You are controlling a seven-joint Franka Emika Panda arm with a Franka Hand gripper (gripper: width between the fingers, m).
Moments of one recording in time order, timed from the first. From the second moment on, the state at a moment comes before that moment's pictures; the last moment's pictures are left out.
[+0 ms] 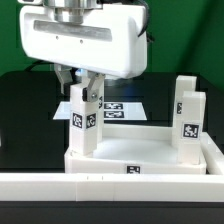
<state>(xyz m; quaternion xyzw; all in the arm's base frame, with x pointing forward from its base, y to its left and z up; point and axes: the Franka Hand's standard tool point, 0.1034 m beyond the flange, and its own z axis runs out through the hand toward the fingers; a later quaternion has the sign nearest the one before) 0.598 -0.067 0.120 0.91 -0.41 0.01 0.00</state>
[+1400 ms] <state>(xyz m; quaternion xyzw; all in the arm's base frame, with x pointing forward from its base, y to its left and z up) 0.604 -0.044 0.114 0.93 -0.36 0.02 -0.02</state>
